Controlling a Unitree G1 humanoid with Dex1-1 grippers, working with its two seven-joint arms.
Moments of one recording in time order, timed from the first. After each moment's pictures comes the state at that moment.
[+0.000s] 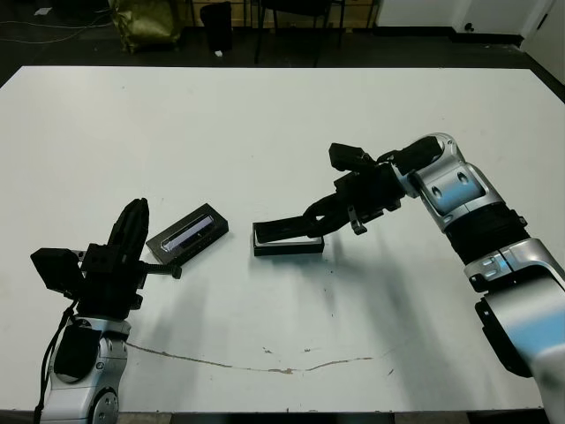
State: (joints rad) left arm 0.21 0.16 0.12 -0.37 -0.33 -0.03 -0.19; right arm -0.97 -0.47 0.43 0.63 -0.04 0.27 1.48
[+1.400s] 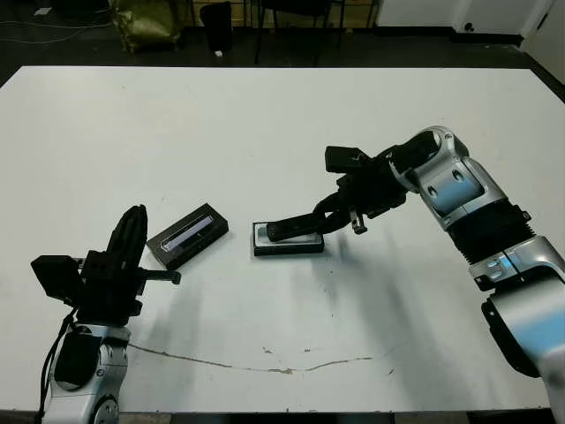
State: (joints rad) left arm 0.24 0.16 0.12 -0.38 -0.32 -0.03 -0.17; right arm -0.97 -0.48 0.50 0.54 -0.15 0.35 1.41
